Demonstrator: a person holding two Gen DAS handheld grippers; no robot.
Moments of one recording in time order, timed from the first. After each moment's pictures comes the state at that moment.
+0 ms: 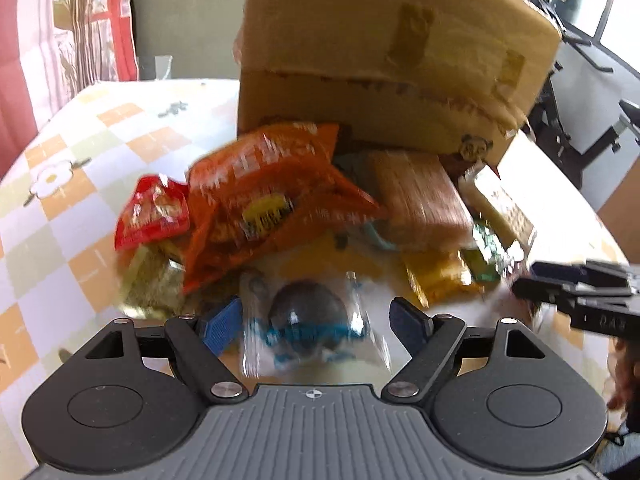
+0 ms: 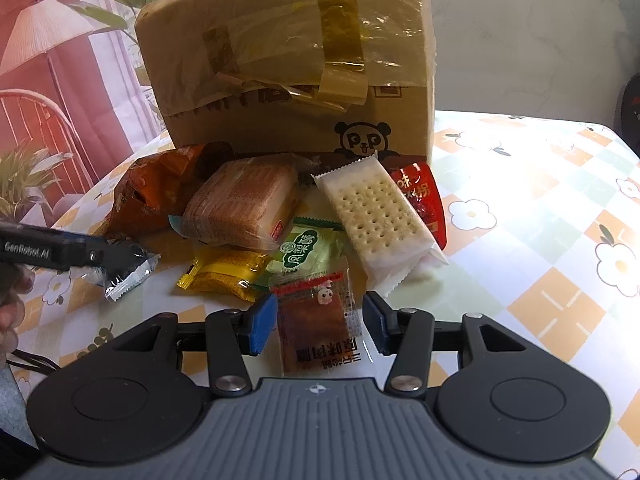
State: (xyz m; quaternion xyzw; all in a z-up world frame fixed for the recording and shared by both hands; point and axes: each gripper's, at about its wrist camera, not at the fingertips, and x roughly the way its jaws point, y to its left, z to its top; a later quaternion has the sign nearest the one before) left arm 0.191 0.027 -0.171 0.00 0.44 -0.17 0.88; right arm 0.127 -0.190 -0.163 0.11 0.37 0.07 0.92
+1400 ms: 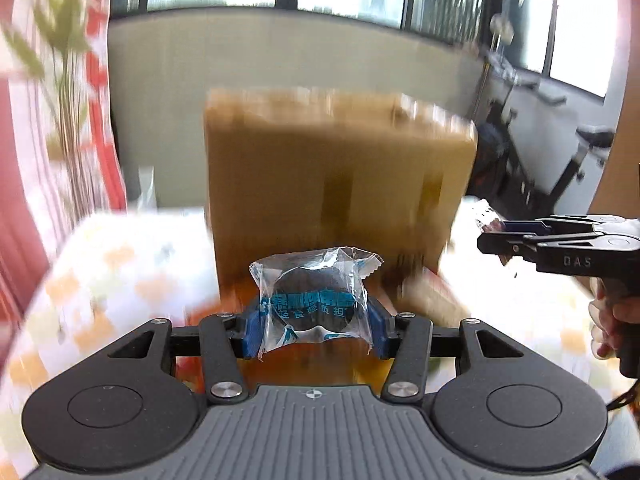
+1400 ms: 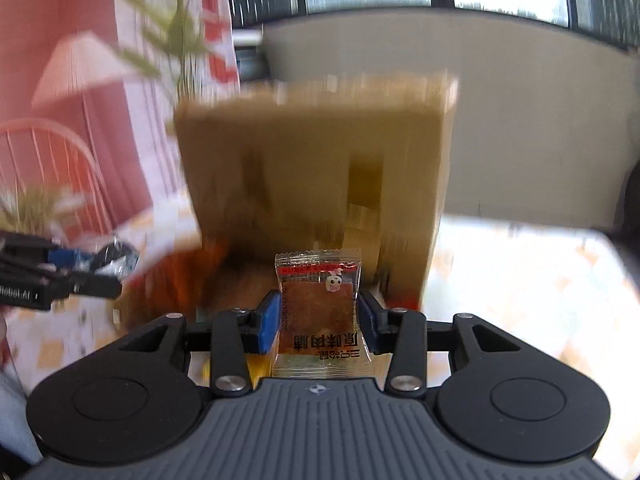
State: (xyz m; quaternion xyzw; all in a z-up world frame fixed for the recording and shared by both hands) left arm 0.168 0.019 -0.057 0.03 0.29 -0.20 0.94; right arm 0.139 -0.212 -0.058 0.06 0.25 0.09 0.96
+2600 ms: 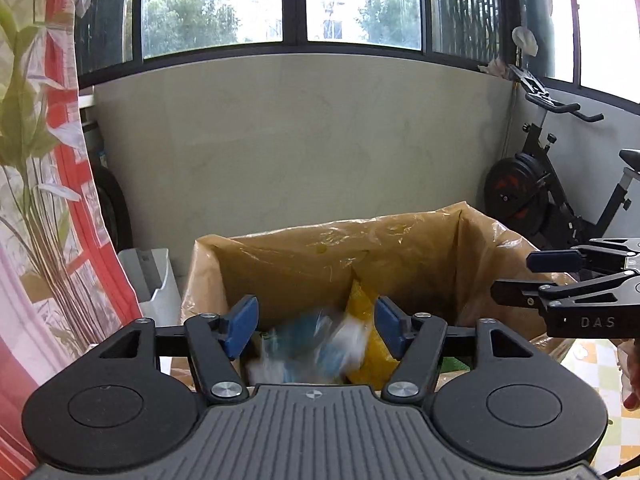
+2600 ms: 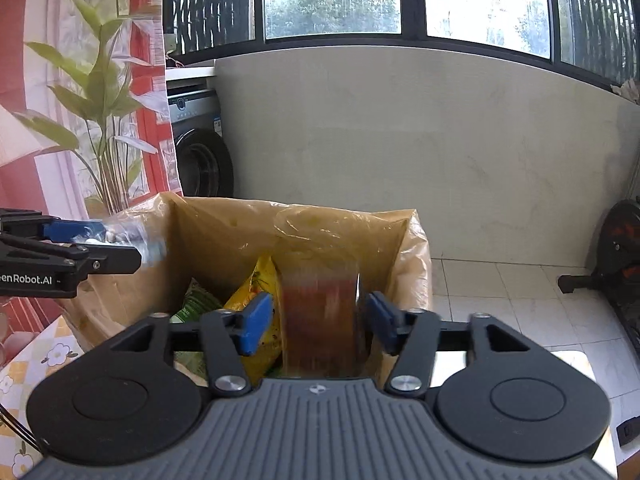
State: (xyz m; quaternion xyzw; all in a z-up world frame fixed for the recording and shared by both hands) left arm 0.333 -0.049 0.011 0.07 0.24 -0.16 0.95; right arm 0.289 -0.245 -0.006 0.05 0.25 0.03 0.97
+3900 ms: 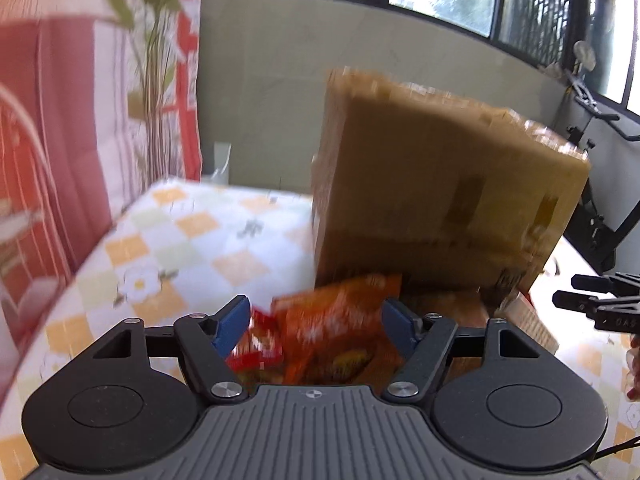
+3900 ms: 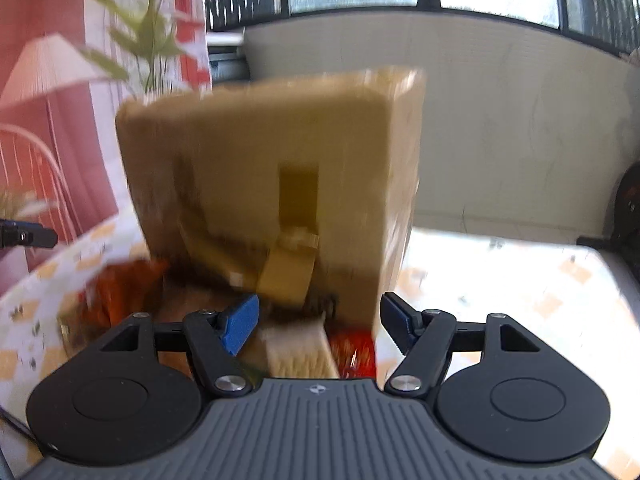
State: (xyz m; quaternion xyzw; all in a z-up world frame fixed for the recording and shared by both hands) left arm 0.200 0.069 -0.098 -0.03 0.32 -0.09 0.94; right arm 0.171 -0.221 -0.116 0.05 0.29 0.07 0.95
